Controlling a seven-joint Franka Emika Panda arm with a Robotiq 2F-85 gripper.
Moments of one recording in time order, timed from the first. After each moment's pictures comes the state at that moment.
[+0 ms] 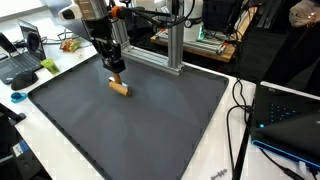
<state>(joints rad) -0.06 0.37 -0.03 -1.89 0.01 2.30 -0.06</state>
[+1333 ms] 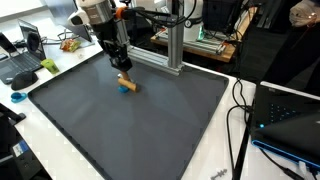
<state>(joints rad) -0.06 0.37 -0.03 -1.91 0.02 2.23 -0.06</state>
